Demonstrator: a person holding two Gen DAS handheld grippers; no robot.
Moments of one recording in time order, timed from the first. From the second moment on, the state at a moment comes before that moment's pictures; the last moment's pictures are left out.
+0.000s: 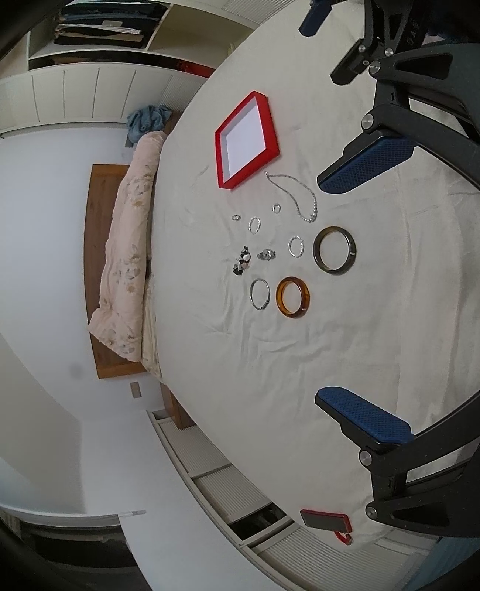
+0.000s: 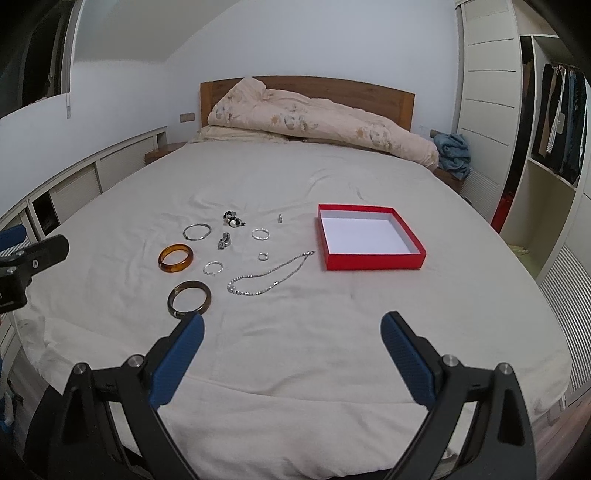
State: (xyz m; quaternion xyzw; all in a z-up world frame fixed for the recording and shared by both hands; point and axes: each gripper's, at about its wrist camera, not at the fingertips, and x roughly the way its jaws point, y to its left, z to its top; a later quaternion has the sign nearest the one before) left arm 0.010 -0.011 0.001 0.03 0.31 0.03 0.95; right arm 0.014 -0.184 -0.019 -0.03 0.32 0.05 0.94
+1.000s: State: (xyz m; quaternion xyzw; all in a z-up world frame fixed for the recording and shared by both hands) left arm 0.042 0.026 -0.047 -0.01 0.33 0.05 0.94; right arm 0.049 -0.185 -0.054 -0.01 0.37 0.08 0.92
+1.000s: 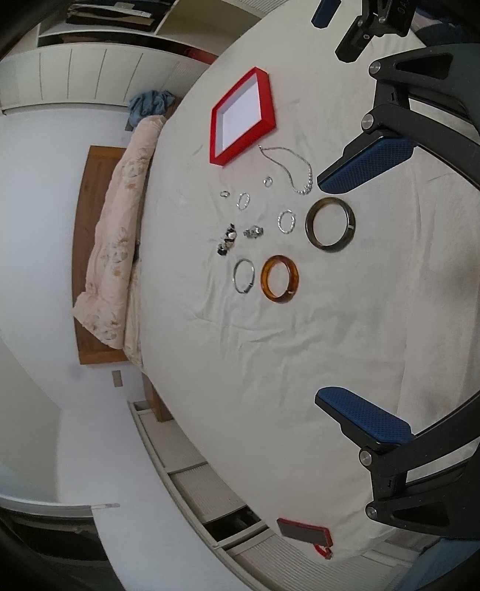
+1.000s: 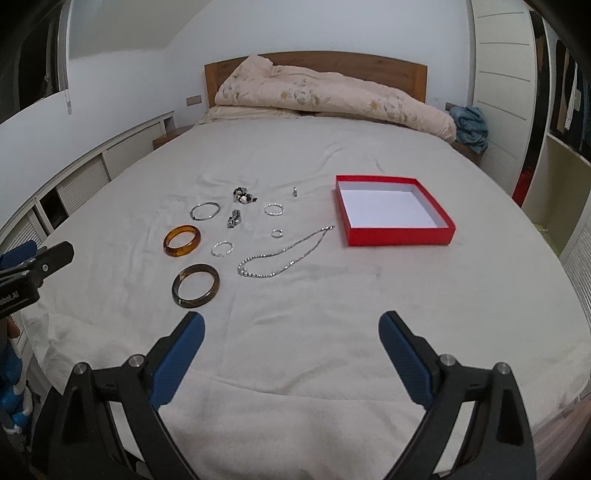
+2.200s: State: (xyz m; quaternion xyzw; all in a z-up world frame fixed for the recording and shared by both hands) left arm 0.187 0.014 -0.191 -0.01 0.47 -0.02 0.88; right arm 0.234 -0.167 -0.189 0.10 0.47 0.16 0.86
